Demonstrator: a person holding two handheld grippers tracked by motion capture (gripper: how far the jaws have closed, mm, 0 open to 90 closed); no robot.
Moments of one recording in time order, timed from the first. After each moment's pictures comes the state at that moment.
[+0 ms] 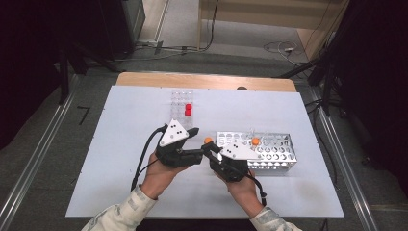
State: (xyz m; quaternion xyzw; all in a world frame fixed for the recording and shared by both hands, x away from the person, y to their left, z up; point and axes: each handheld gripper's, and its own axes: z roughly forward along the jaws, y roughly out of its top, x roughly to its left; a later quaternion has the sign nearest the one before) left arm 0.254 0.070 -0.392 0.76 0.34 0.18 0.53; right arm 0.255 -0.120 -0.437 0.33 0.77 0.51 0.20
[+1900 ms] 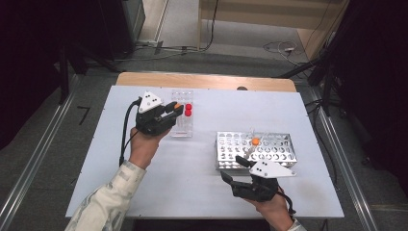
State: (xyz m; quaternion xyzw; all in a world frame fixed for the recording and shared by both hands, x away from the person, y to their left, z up) left arm 0.323 0.130 -0.375 0.69 0.44 0.26 0.51; right arm 0.218 -0.191 -0.433 0.31 0.80 0.49 0.17
